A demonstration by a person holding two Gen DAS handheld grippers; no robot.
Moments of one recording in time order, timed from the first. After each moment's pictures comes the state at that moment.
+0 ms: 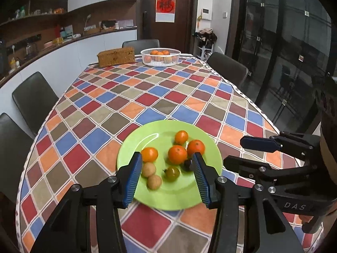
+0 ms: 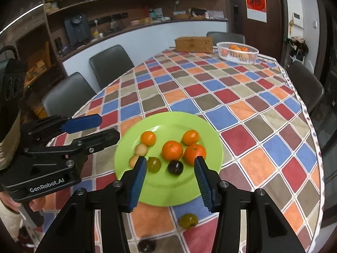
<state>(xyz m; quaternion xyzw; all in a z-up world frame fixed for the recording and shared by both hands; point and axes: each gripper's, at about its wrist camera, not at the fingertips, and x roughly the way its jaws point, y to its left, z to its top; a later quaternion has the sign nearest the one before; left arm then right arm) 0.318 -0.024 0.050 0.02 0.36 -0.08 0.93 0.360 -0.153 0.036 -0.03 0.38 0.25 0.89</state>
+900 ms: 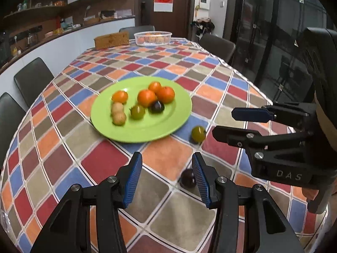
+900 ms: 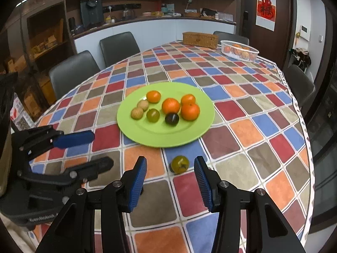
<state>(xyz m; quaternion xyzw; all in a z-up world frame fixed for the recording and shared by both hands) 0.235 -0.081 -0.019 0.02 0.40 -0.08 0.92 0.292 -0.191 -0.004 -0.09 0.39 0.26 0.88</state>
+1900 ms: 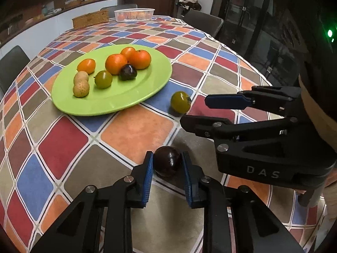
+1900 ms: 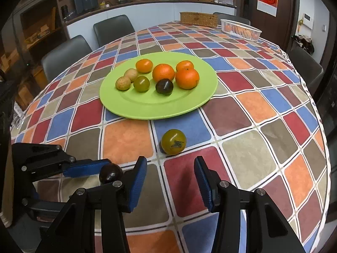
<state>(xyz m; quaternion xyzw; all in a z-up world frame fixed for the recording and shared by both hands) 0.251 -0.098 -0.069 0.00 0.45 -0.14 0.88 0.312 -0.185 -0.059 -0.10 0.43 0.25 0.86</state>
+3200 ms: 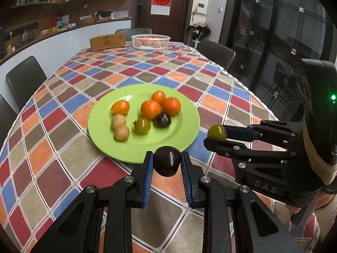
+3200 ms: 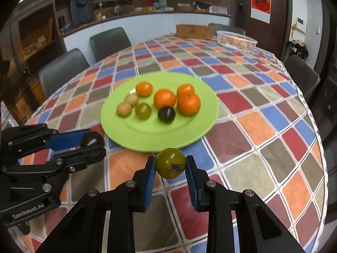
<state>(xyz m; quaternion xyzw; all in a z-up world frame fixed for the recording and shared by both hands) 0.267 -0.052 -0.013 -0.01 0.38 -0.11 0.92 0.320 -0.168 -0.028 -0.08 0.39 0.24 0.89</state>
